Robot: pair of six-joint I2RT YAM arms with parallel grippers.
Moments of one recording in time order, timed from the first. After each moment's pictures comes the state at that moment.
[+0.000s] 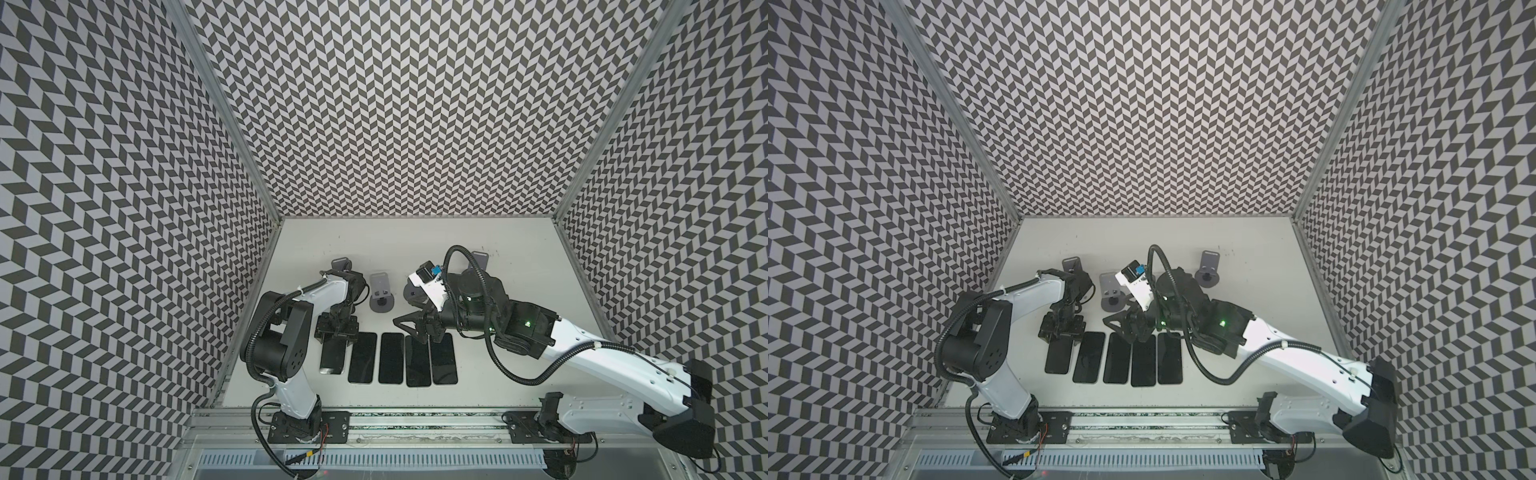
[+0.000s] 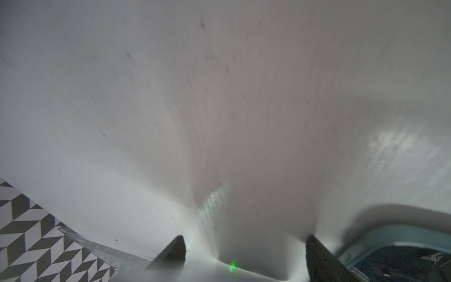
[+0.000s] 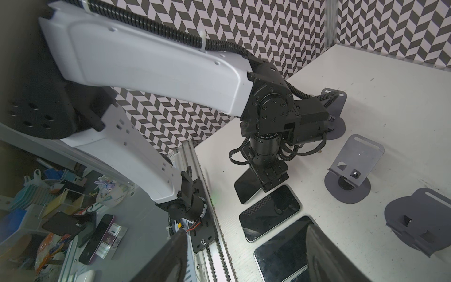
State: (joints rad) left arm -0.32 1.73 1.02 -1.14 -0.18 -0.35; right arm 1.03 1.22 1.14 -0.31 -0.23 0.31
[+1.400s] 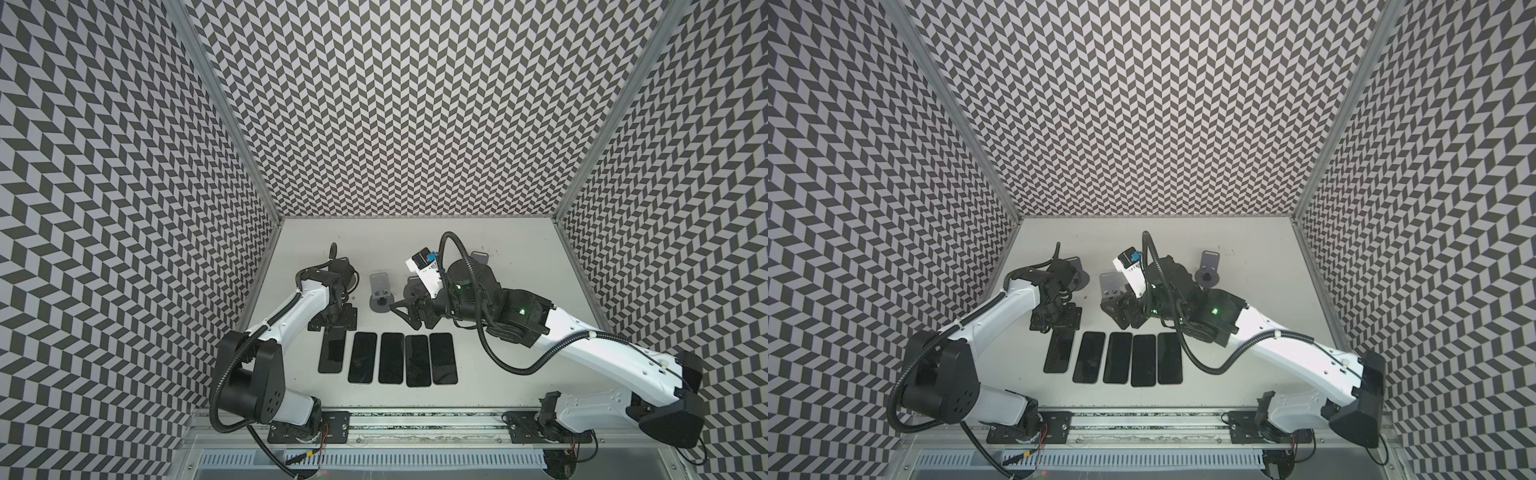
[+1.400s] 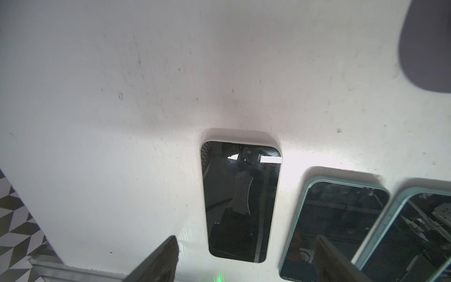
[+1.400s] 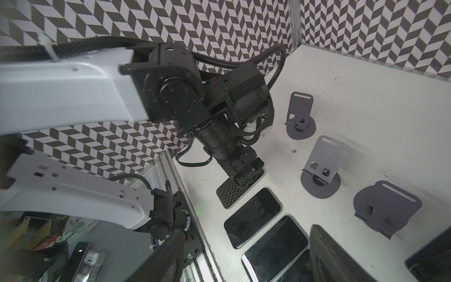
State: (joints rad) left arm -0.29 1.43 1.03 -1.10 -0.11 -0.31; right arm 1.03 1.32 1.33 -0.47 -0.07 0.33
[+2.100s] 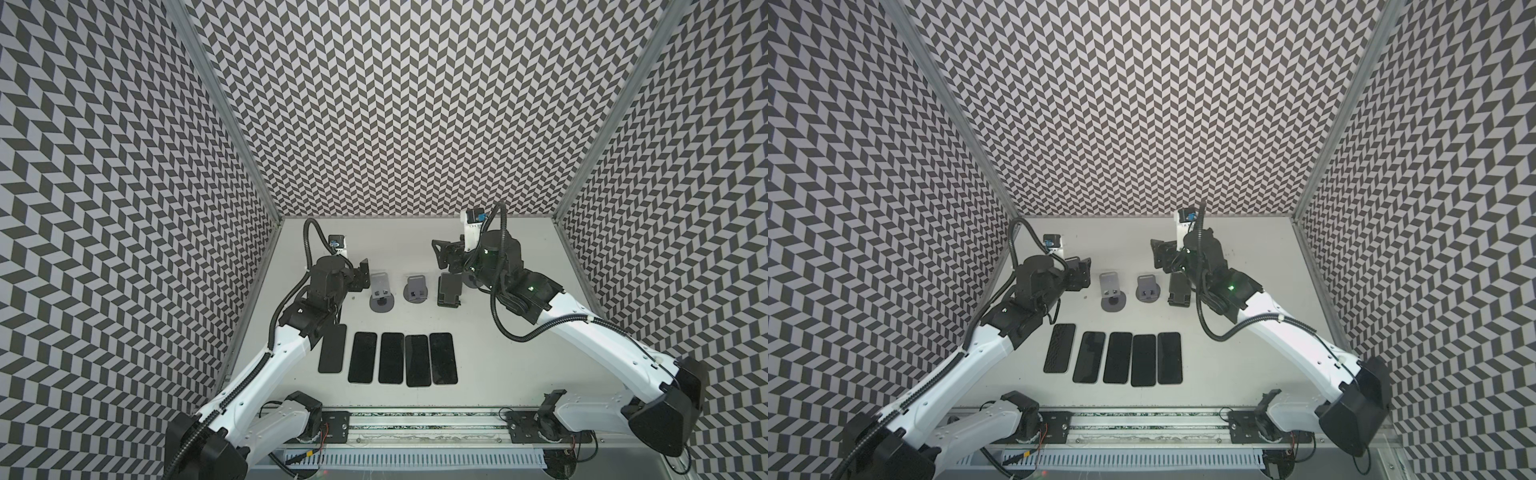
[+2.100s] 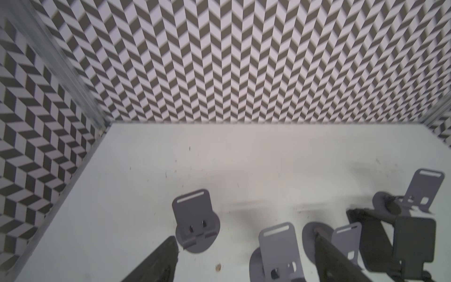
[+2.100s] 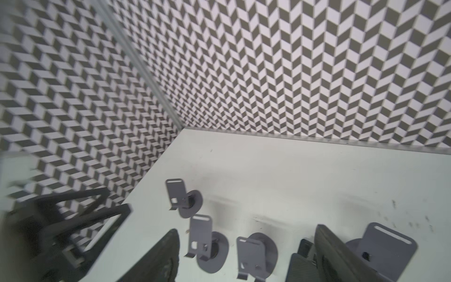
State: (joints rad) left arm -0.42 1.00 0.78 -0.08 -0.29 -0.17; right arm 0.66 1.30 1.18 -0.17 0.22 0.33
